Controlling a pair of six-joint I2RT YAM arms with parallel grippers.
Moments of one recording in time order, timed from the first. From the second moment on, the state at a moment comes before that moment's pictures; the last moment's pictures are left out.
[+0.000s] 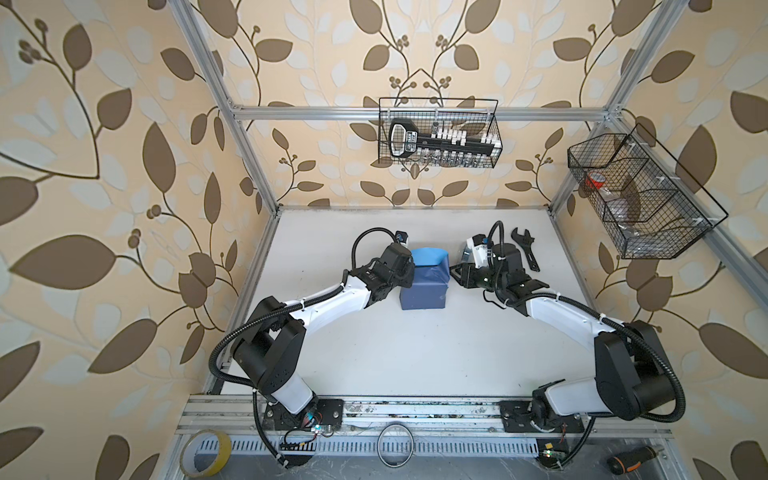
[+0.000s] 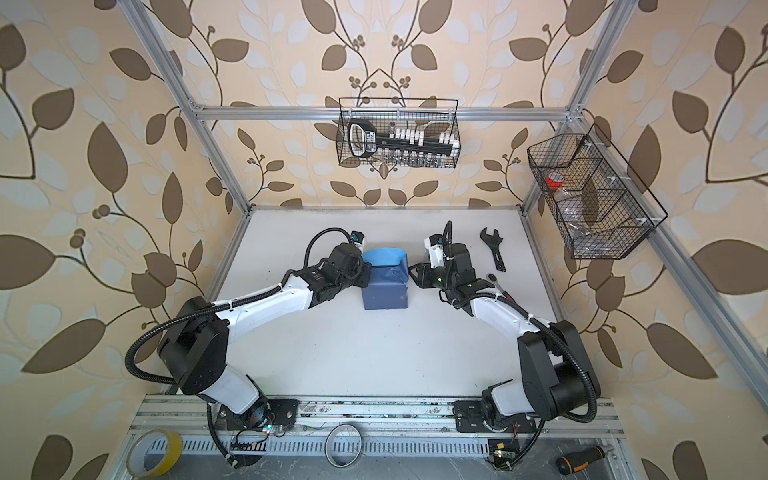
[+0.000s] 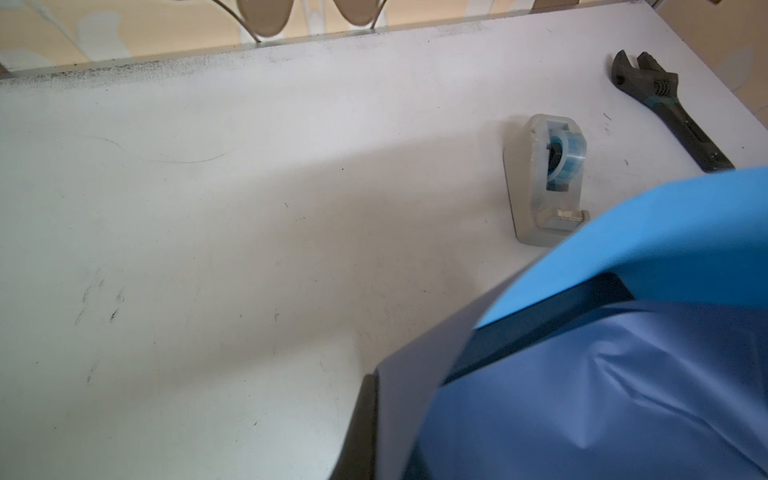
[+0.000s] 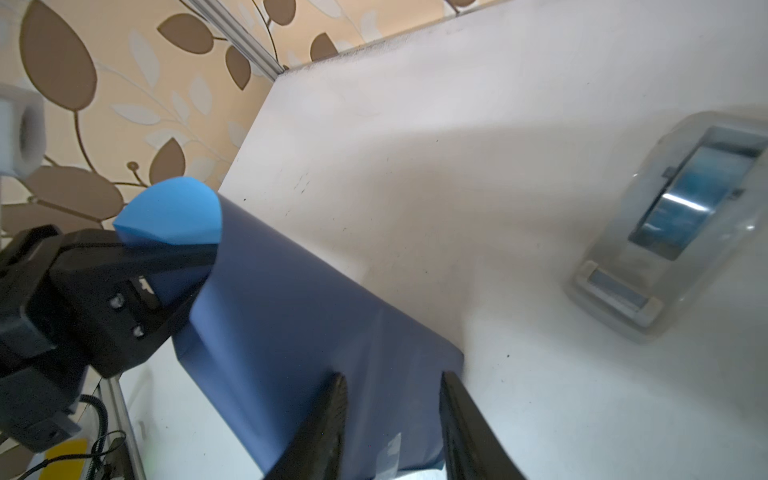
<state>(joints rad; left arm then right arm) -0.68 1.59 1.08 -0.18 -0.22 -0.26 0.32 1.43 0.79 0.06 -0.38 0.40</state>
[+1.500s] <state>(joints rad) -0.68 1.57 1.08 -0.21 -0.13 -0.27 0.39 1.56 0.84 0.15 -0.31 0.37</state>
